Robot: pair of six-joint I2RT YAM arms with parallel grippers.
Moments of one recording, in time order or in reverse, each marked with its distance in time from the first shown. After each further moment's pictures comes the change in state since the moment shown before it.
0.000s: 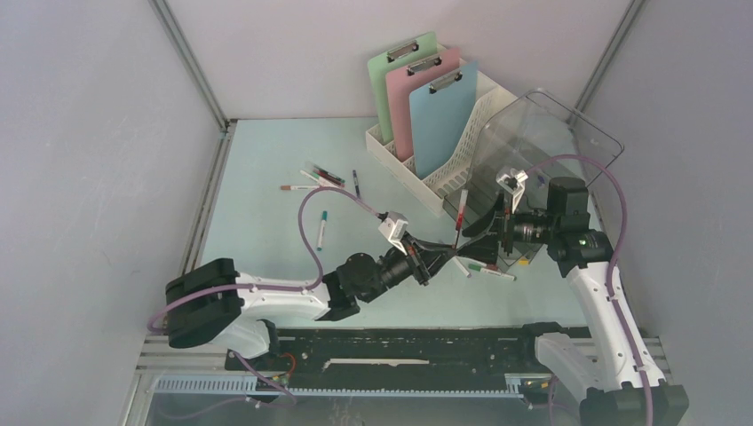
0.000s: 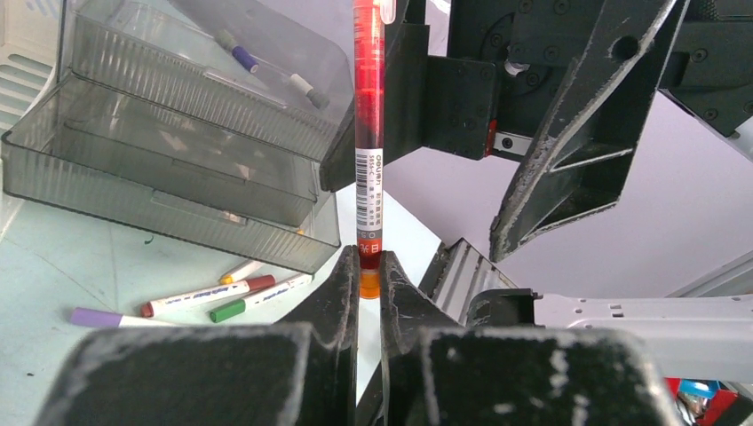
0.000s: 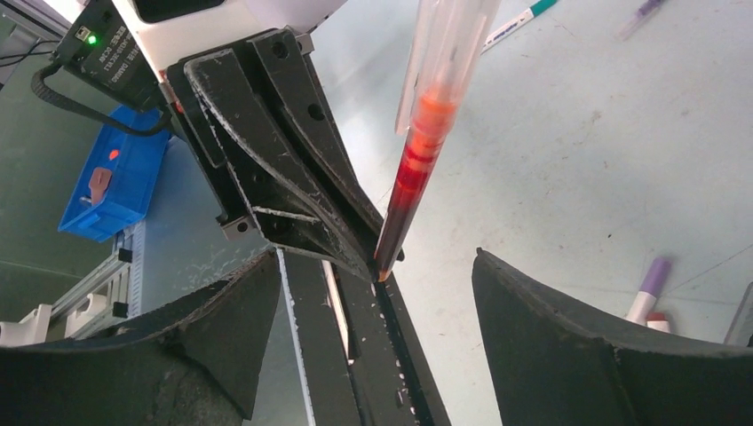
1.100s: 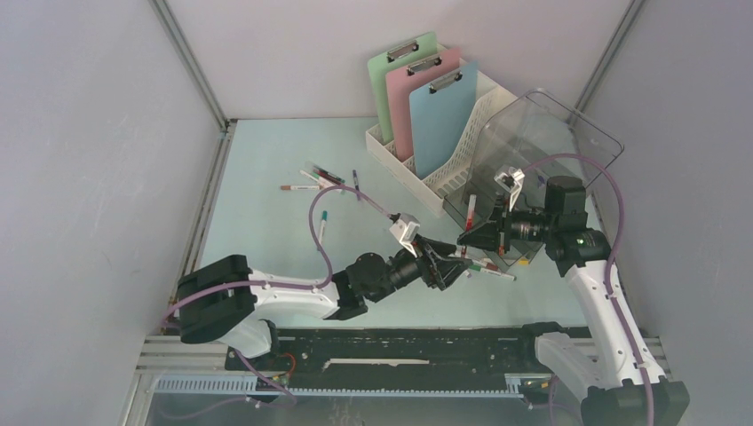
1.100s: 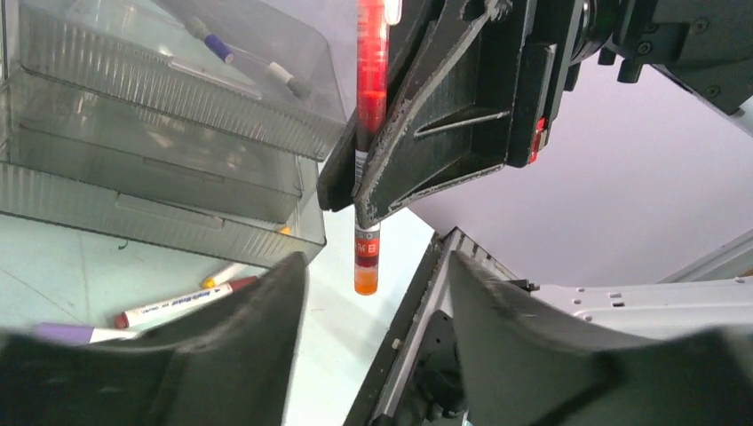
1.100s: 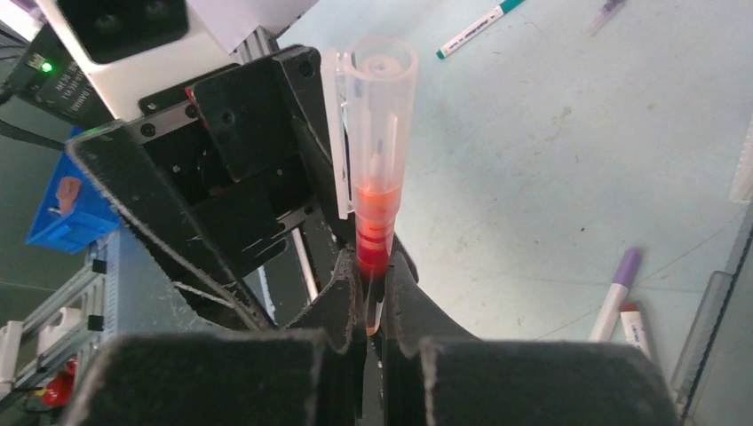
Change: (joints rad) left arm -0.016 0.079 0.054 0.026 0.035 0.005; right arm 0.014 0.010 -0.007 0.036 0.068 0.020
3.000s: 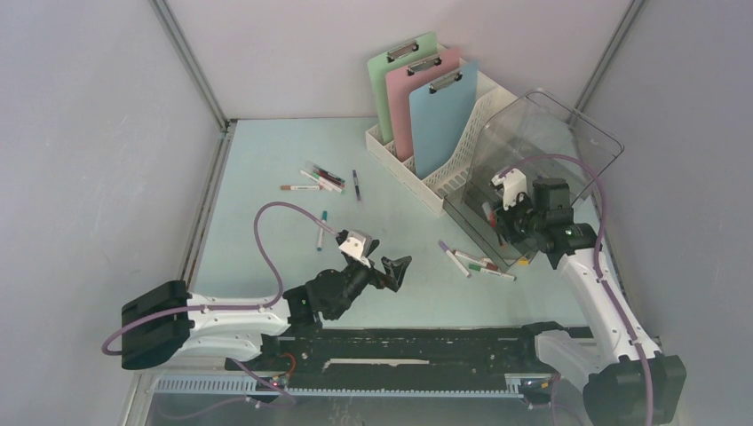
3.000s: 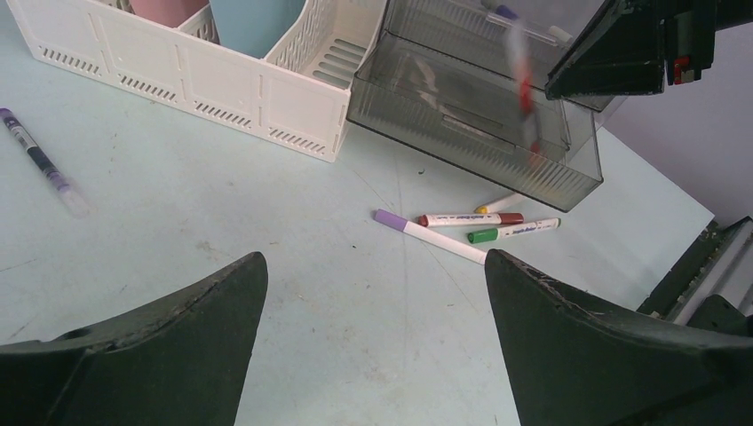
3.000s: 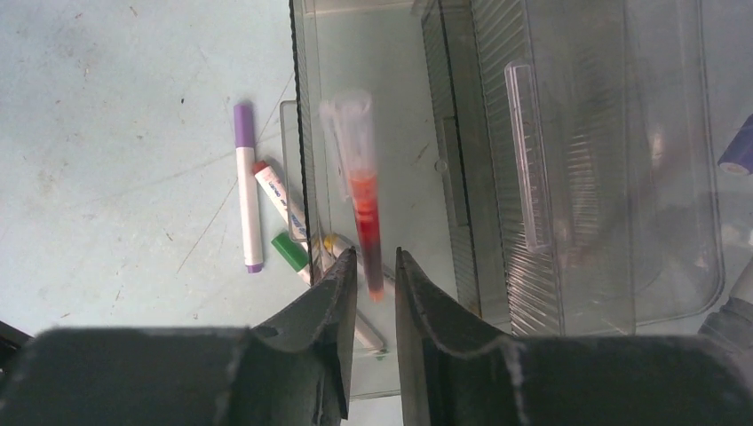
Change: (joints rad) left arm 0.024 -0.392 -0.323 -0.252 -0.394 0.279; right arm 0.031 0.086 -0.032 -0.043 0.880 -0.348
